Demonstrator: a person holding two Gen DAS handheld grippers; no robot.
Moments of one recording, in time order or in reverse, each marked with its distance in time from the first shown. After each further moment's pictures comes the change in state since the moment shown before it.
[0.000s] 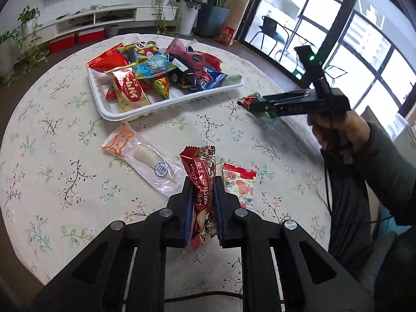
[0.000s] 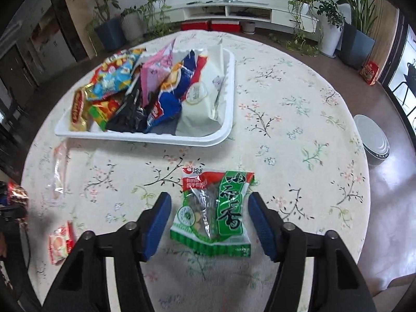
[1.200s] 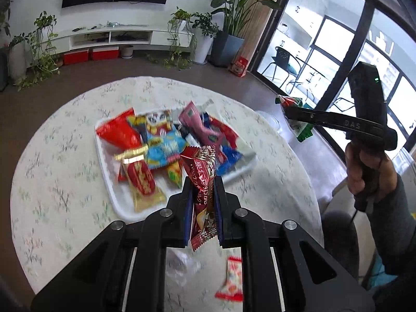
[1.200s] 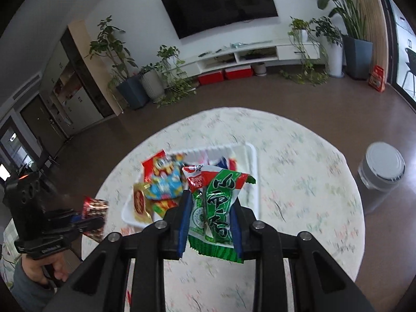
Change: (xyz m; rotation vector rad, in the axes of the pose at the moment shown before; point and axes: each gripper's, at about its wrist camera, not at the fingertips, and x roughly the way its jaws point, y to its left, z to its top) left arm -0.002 0.014 0.122 -0.072 -0.145 0.050; right arm -0.107 0.001 0.082 0.119 -0.287 0.209
